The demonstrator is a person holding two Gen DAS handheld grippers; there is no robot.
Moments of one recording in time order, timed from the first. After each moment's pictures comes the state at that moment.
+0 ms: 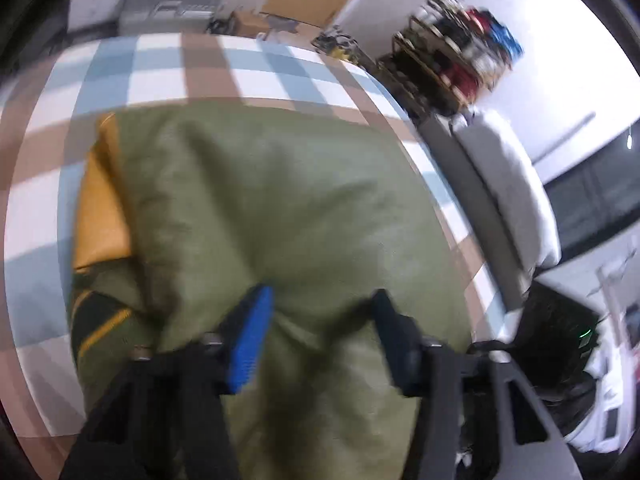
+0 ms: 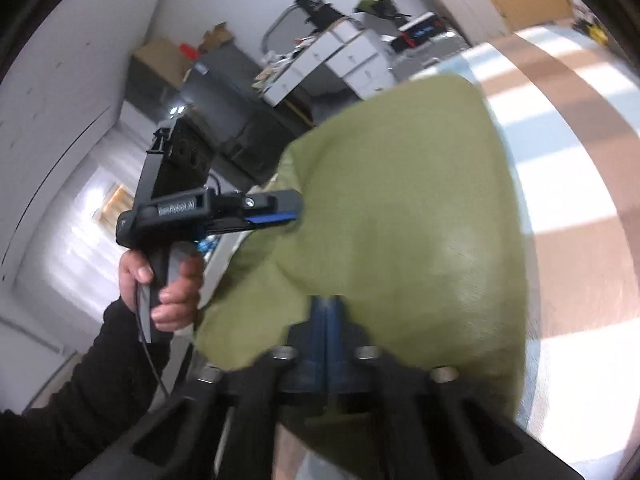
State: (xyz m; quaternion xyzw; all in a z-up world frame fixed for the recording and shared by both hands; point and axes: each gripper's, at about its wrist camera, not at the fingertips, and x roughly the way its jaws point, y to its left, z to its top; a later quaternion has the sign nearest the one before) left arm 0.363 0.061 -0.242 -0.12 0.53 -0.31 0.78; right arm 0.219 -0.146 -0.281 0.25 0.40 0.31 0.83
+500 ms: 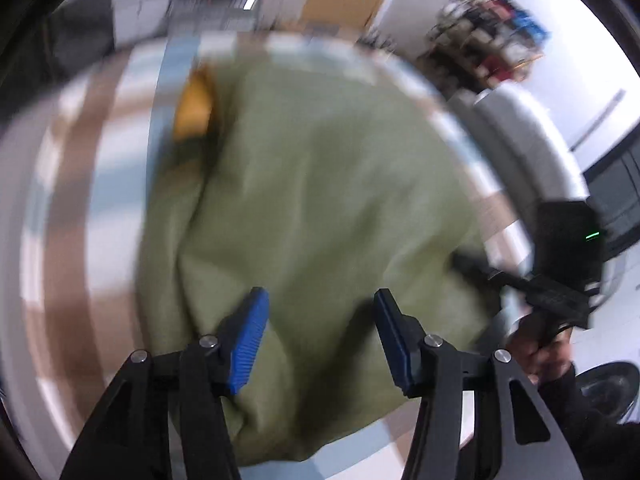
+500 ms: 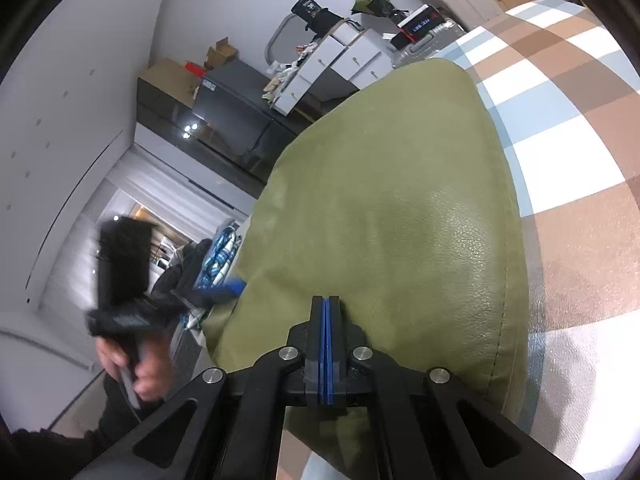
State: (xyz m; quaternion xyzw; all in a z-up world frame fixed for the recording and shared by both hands) left arm 0.252 0.070 -0.249 -0.05 0.54 -0.22 0.81; right arm 0.225 -0.151 -0.293 0.29 0.39 0.34 0.81
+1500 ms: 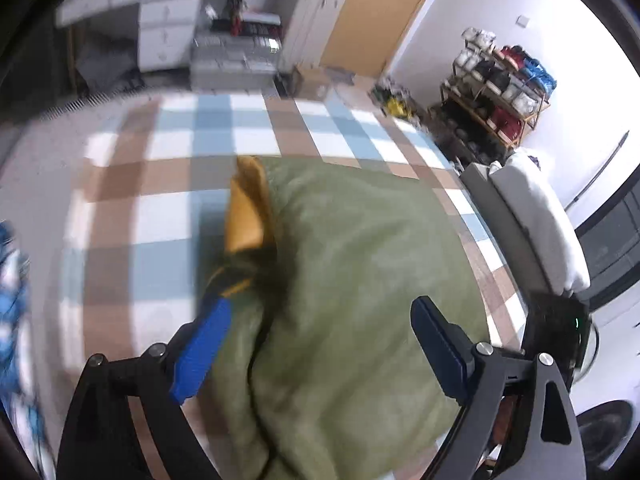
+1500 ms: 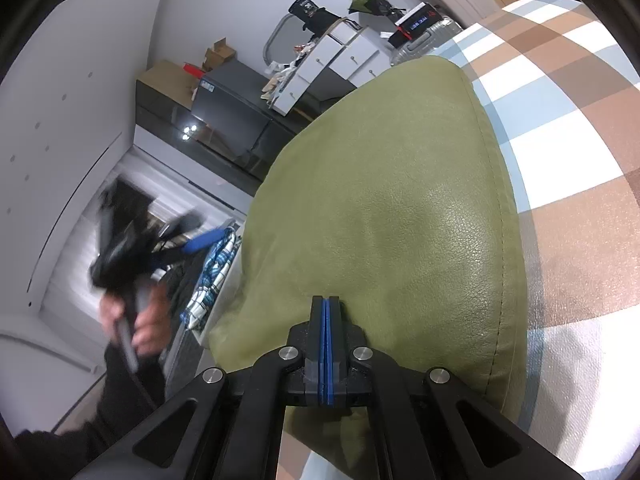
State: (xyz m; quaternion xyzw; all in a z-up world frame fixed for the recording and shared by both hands) left arm 0.324 0.089 -0.201 -0.09 0.49 -0.22 0.84; right arm 0.229 -0.152 -0.299 0.30 0.39 0.34 0.80
